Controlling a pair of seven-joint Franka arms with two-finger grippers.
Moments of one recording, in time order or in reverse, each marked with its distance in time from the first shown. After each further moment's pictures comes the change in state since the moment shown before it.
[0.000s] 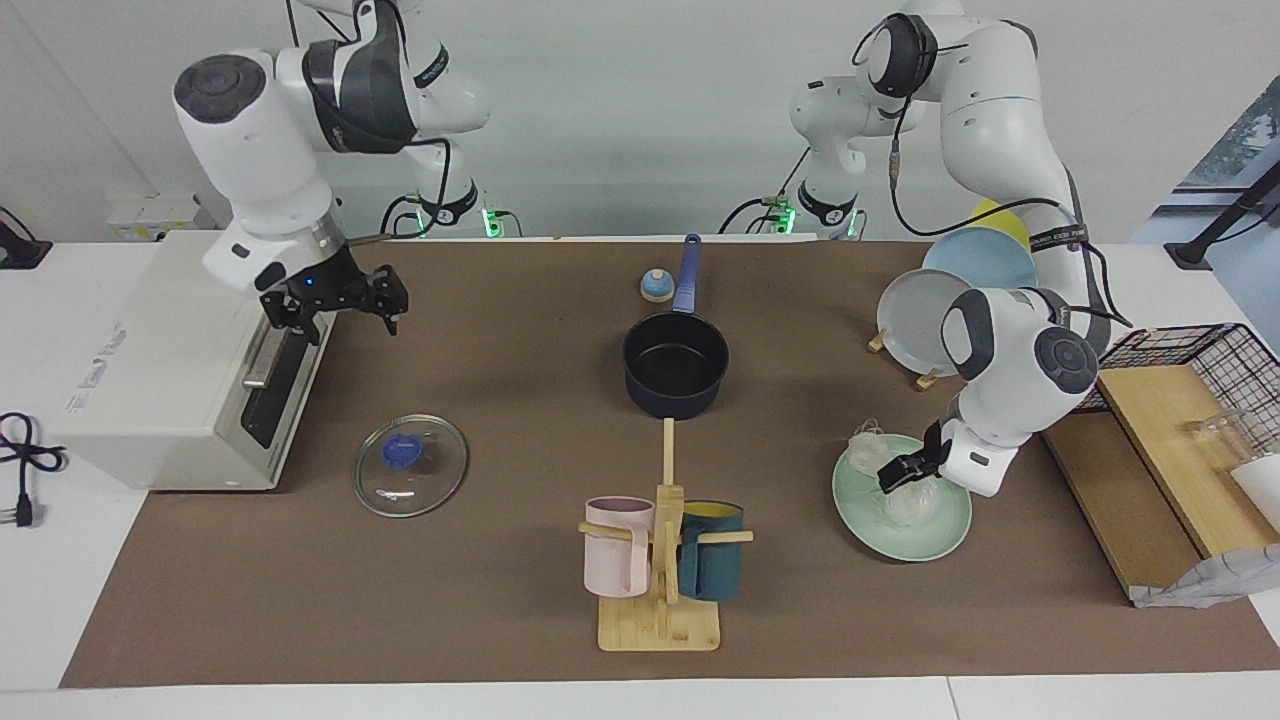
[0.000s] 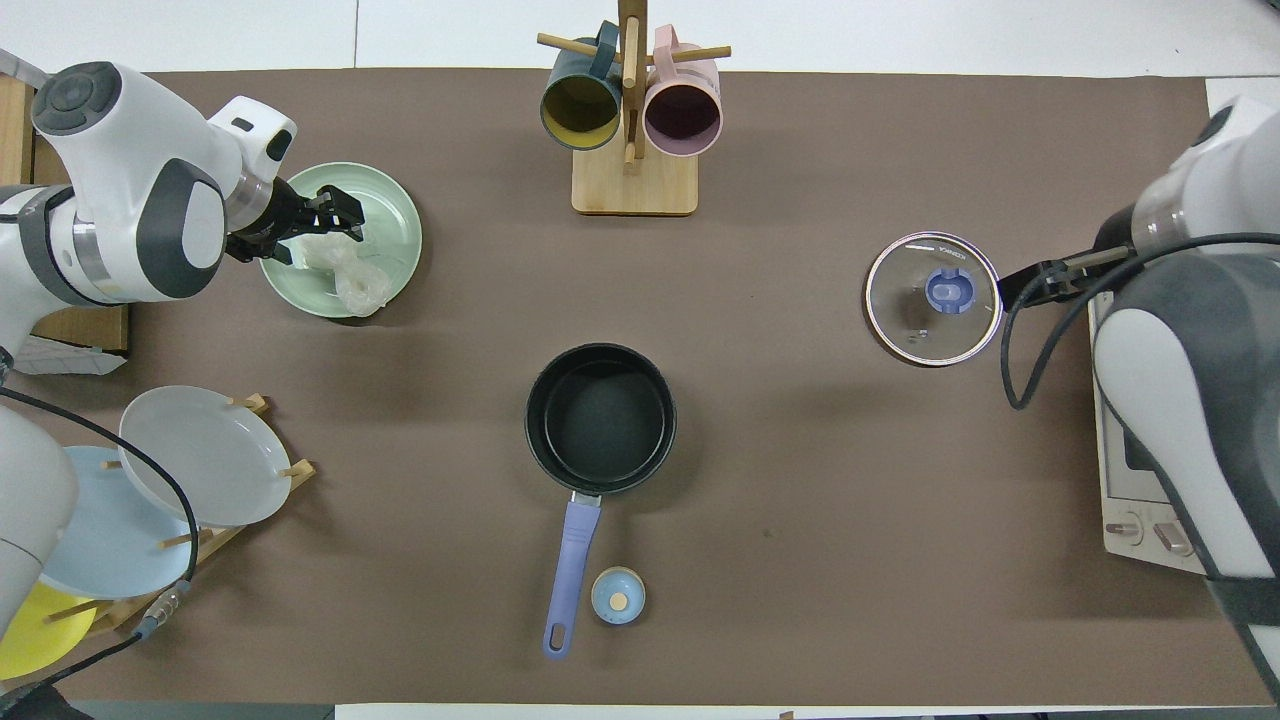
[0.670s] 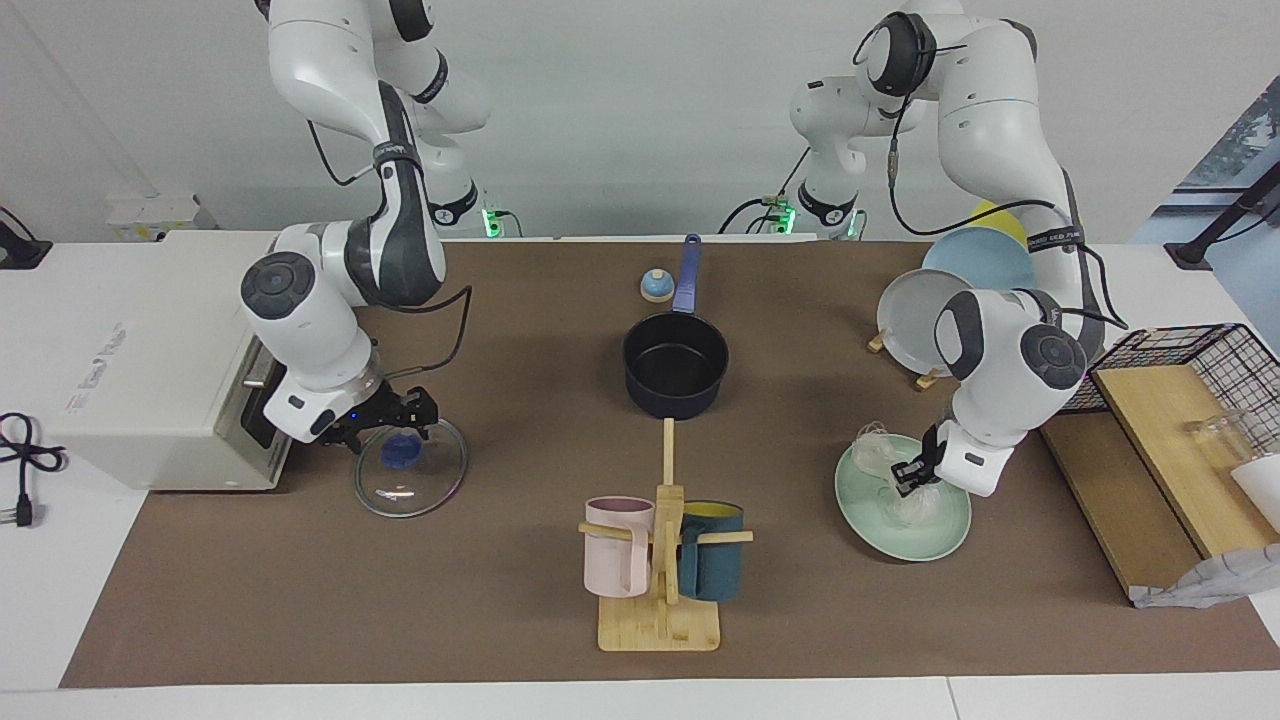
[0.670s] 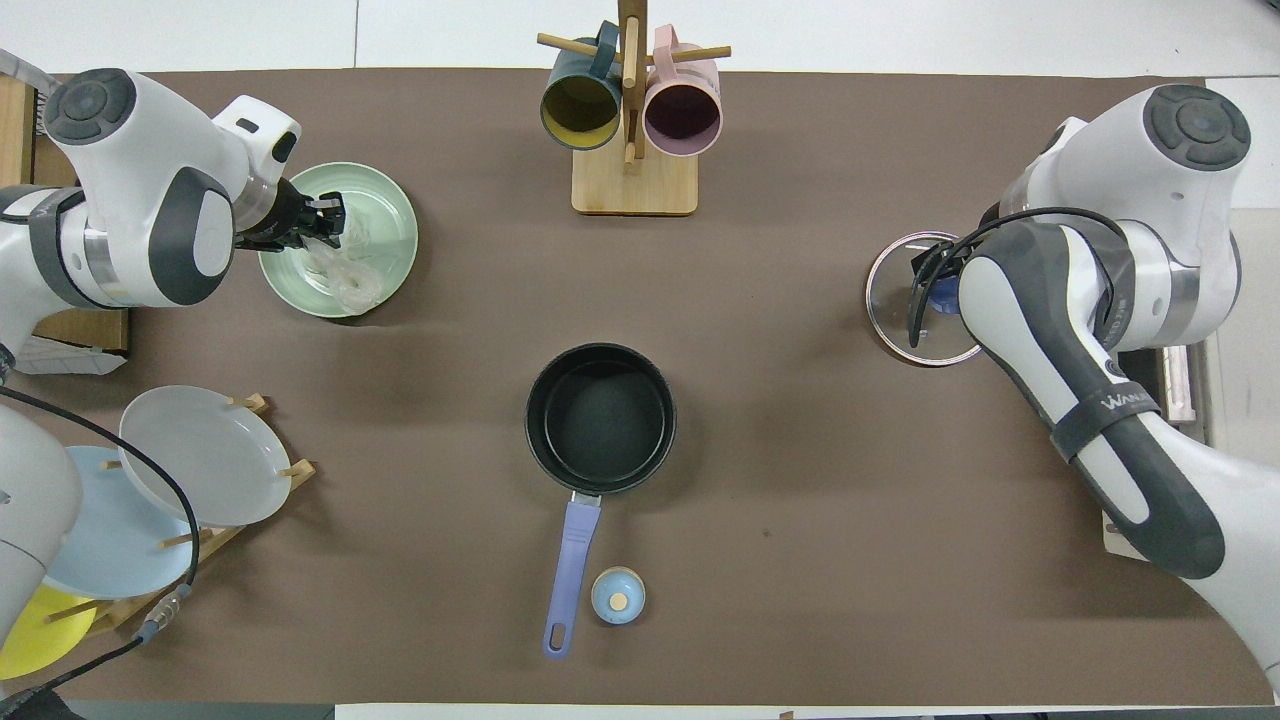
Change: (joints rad) left arm -0.003 -0.009 -0.005 -0.017 0.055 0.045 -0.011; right arm -0.001 0.254 -0.004 -0.005 0.038 0.228 -0.009
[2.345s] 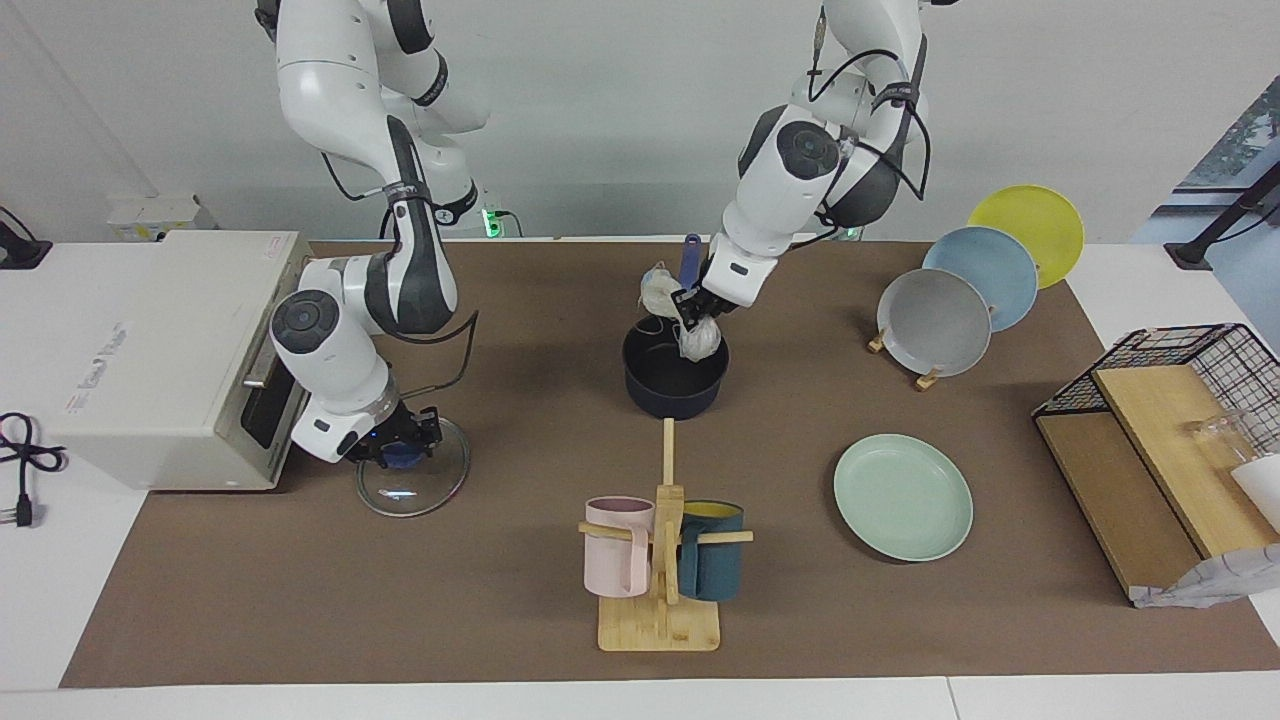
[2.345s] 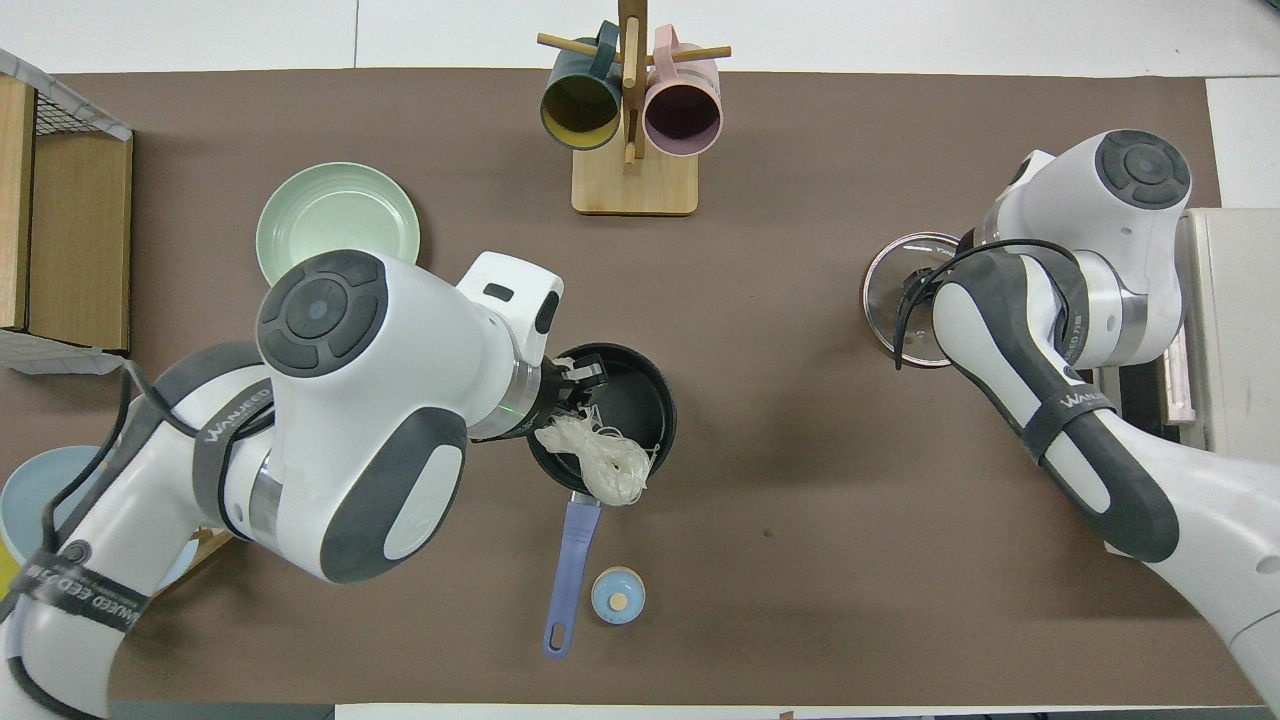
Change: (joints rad) left arm -0.439 -0.416 -0.048 -0.382 -0.287 -0.005 -0.490; right arm 0.000 0.026 0.000 -0.085 0.001 0.112 -0.057
